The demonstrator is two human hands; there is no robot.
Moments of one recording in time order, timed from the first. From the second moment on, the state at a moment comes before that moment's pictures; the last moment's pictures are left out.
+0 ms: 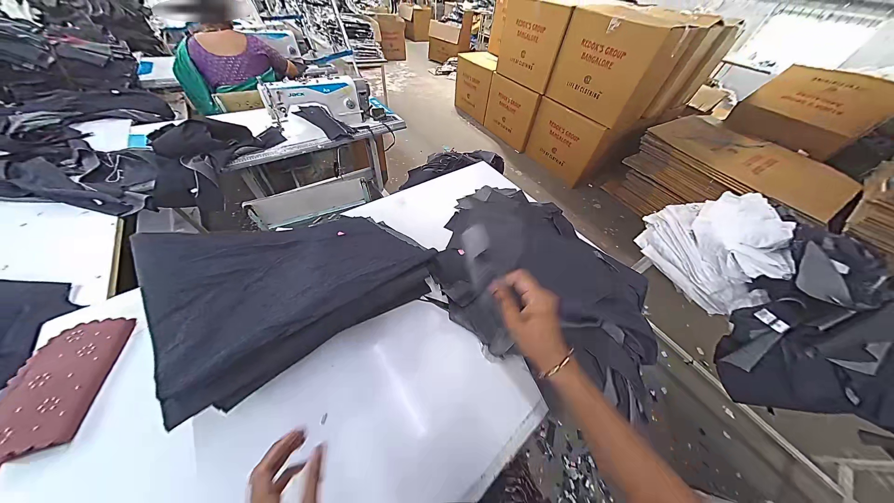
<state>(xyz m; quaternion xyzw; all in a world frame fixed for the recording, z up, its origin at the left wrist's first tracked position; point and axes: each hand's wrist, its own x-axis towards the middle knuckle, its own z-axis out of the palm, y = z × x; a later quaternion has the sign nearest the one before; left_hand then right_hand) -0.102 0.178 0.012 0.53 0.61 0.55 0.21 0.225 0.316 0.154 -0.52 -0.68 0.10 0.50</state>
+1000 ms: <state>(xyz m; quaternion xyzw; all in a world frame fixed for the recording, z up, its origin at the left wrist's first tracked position) -0.224 -0.029 0.124 0.42 0.71 0.49 0.29 0.273 0.185 0.190 -0.54 -0.65 0.34 0.41</state>
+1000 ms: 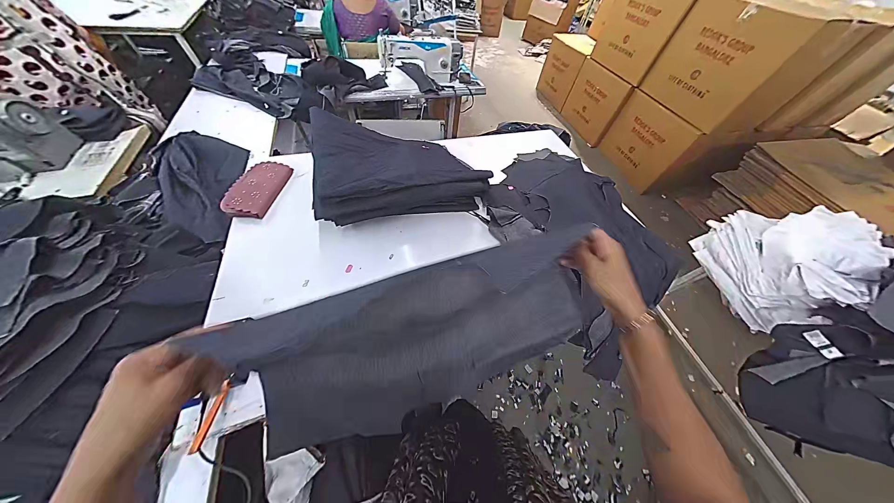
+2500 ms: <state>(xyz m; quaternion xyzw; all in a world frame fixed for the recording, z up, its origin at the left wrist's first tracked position) -0.238 0.230 -0.018 0.43 0.79 0.14 0.42 0.063 0.403 0.017 -0.24 -0.73 0.58 -0.28</state>
